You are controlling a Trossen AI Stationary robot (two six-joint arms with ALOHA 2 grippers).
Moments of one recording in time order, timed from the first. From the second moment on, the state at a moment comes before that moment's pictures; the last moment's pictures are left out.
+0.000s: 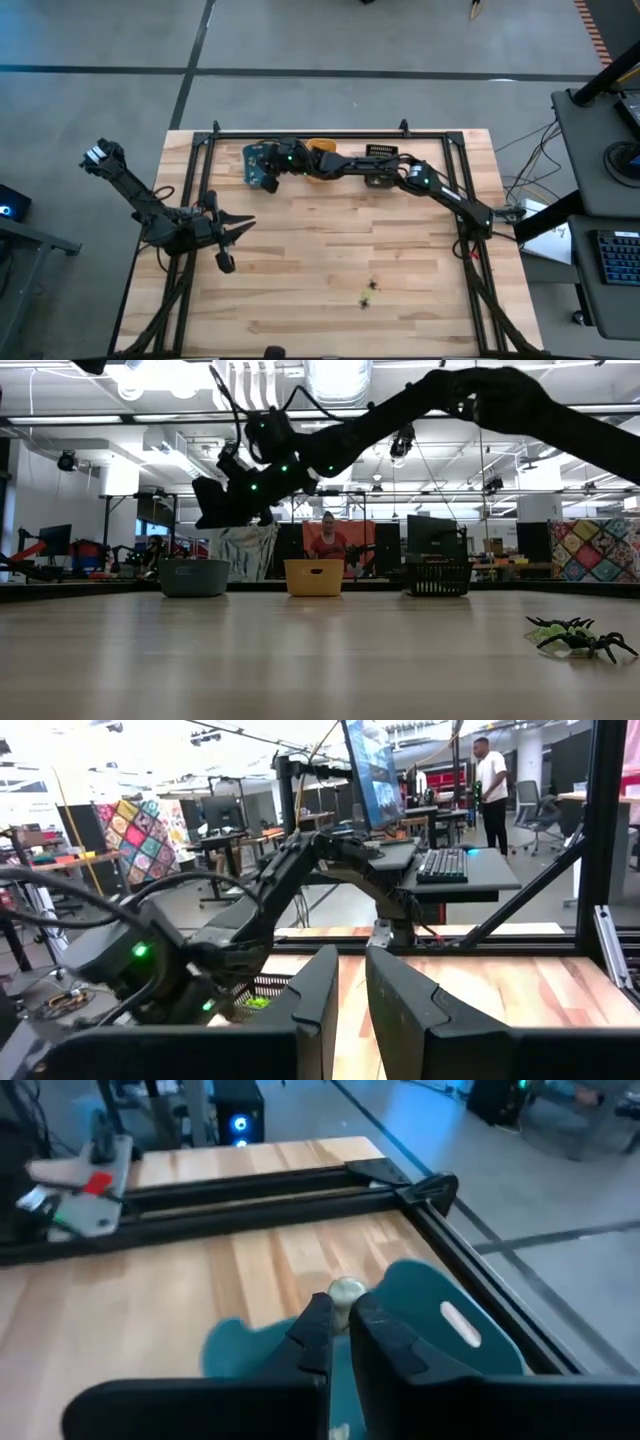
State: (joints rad) left arm -0.77 0.78 0.46 0.48 -1.07 0.23; right arm -0.28 2.49 2.08 0.07 0.03 -0.06
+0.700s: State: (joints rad) left arm -0.77 0.78 0.46 0.47 -1.08 0.22; right arm -0.29 2.53 2.14 0.06 0.00 0.00
